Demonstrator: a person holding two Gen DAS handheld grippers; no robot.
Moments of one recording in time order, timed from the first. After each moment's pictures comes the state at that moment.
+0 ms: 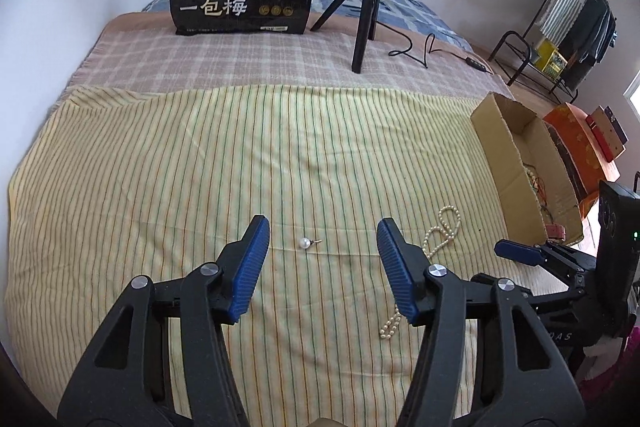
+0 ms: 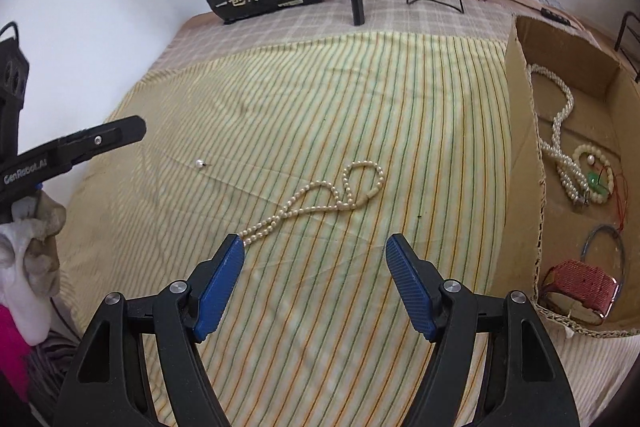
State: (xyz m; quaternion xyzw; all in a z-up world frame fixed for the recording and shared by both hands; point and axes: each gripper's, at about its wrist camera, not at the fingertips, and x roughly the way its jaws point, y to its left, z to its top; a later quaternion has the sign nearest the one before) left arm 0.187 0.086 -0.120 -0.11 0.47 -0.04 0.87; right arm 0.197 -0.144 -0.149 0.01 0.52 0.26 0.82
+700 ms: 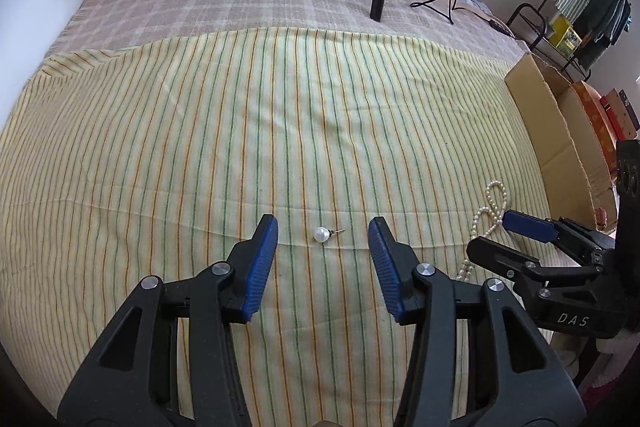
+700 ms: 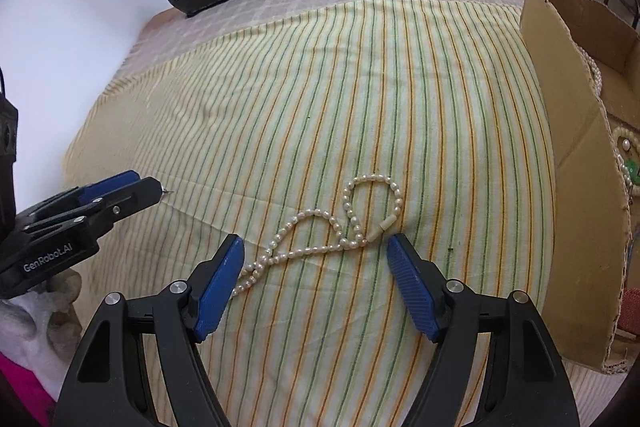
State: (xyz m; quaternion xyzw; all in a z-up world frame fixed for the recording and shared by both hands) left arm 0.212 0.080 -0.179 -0.09 0.52 -0.03 0.85; right arm 0.230 -0.111 -0.183 0.02 0.55 0.21 0.81
